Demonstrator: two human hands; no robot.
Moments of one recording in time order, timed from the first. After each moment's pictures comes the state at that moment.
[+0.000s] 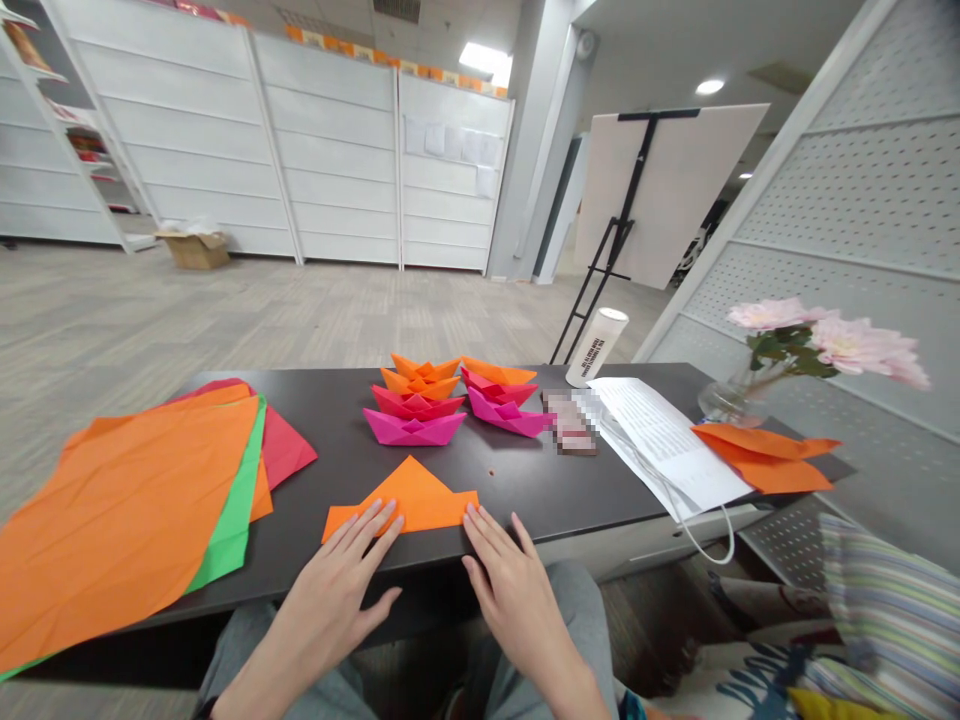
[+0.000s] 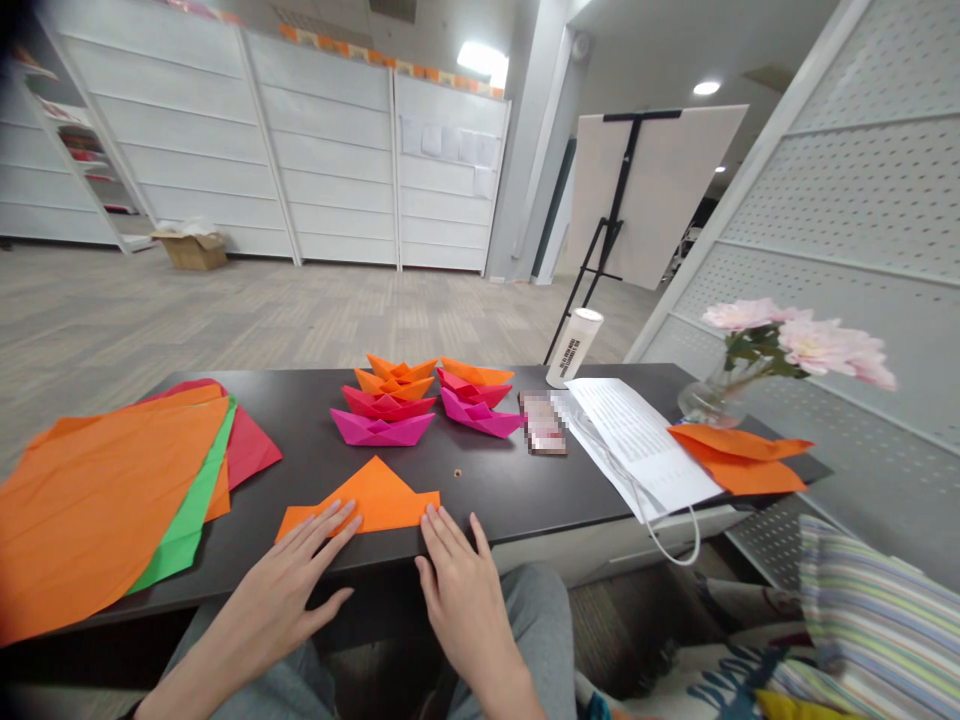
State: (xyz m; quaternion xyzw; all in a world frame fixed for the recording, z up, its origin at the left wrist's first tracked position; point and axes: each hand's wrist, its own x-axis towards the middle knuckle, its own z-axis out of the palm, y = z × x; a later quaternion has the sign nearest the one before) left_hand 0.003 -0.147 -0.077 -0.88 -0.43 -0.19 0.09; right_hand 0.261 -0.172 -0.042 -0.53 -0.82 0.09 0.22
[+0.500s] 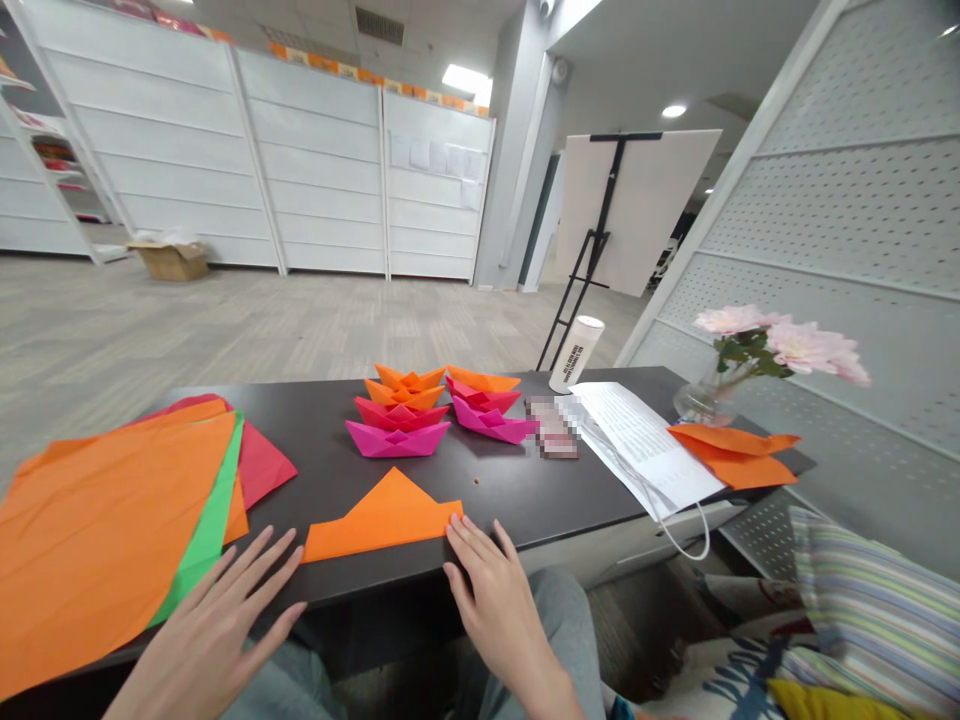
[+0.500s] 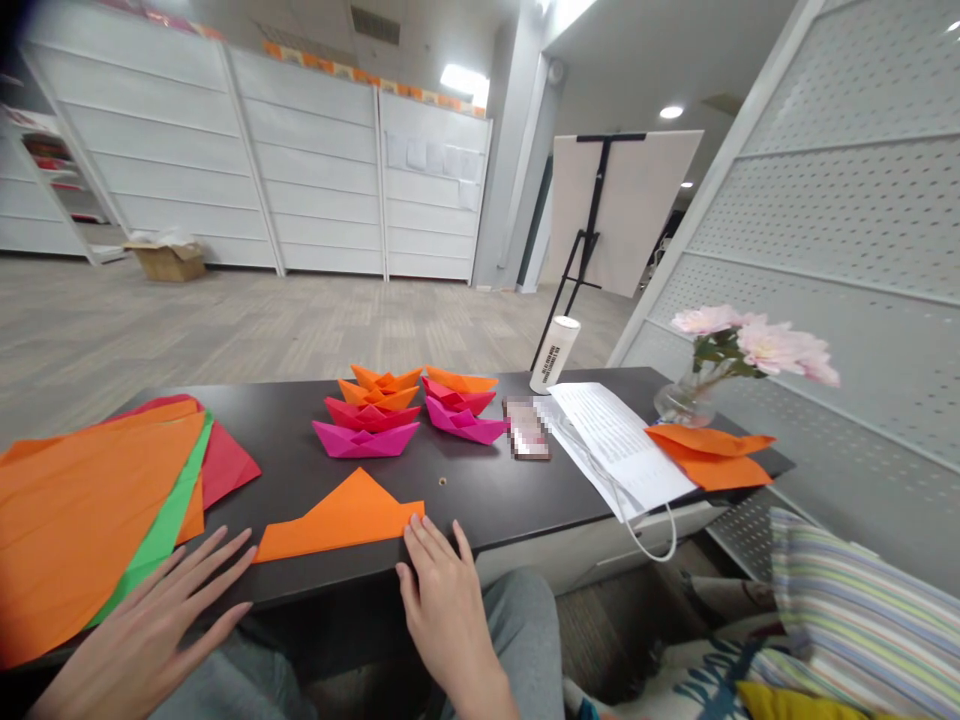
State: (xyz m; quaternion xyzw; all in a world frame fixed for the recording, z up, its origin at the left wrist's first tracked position) left_hand -0.083 -0.156 -0.090 -0.85 -0.46 -0.18 0.18; right_hand 0.257 -0.174 -0.038 -0.56 -0.78 0.11 0.25
